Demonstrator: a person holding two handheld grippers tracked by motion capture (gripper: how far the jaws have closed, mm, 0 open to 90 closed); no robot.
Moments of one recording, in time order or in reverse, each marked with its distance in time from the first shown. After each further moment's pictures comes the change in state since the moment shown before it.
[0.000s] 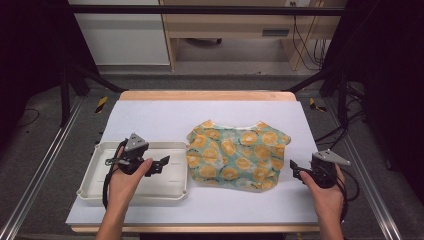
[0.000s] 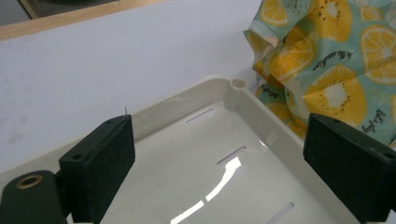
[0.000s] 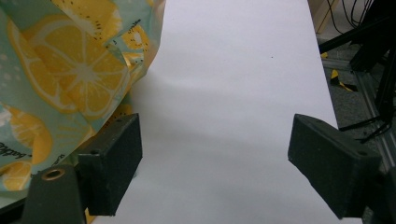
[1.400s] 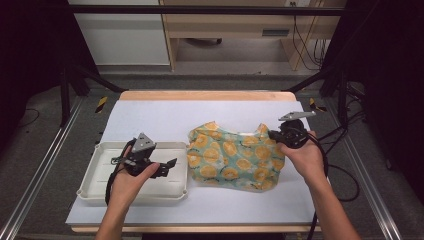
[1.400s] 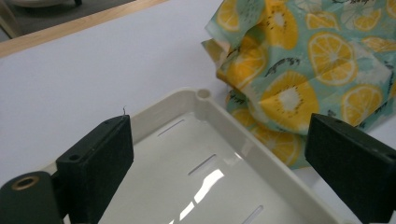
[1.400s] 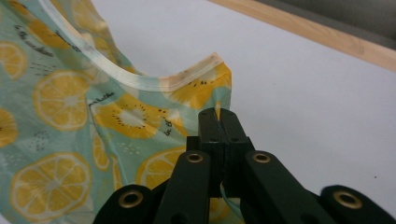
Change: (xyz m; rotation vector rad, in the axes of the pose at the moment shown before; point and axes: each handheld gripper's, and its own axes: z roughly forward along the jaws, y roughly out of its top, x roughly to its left) left arm -0.025 0.014 -0.002 0.002 -0.066 0.093; right arm 0.056 0.113 0.031 0.132 0.273 -0.216
